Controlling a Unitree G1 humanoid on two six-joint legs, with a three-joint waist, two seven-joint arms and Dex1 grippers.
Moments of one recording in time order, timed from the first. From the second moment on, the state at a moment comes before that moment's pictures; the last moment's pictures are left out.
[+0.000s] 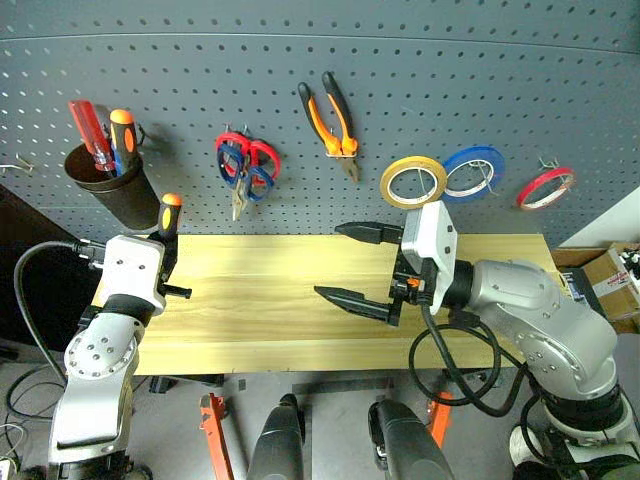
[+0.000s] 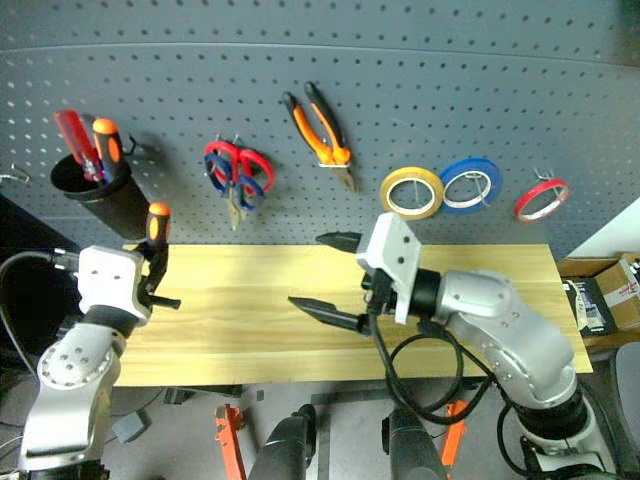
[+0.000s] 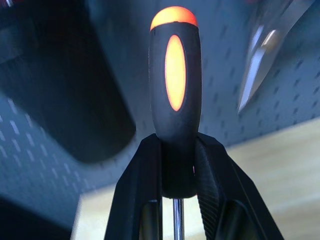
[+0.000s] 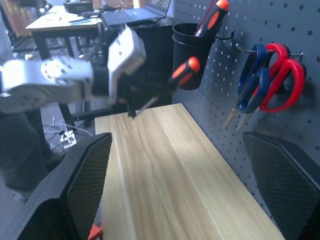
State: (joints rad) left arm 0.00 0.52 0.32 -0.40 -0.06 0.19 -0.21; right arm -0.52 -0.51 0.16 -0.65 0.57 0.70 0.69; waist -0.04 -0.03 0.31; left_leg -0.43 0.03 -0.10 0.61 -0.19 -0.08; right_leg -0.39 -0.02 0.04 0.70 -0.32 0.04
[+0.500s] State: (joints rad) left arm -0.37 0.48 0.43 -0.48 -0.16 0.38 -0.09; right arm -0.61 -0.47 0.18 -0.46 0.50 0.54 0.79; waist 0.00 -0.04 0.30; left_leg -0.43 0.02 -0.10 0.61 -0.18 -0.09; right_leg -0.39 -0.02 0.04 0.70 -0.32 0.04
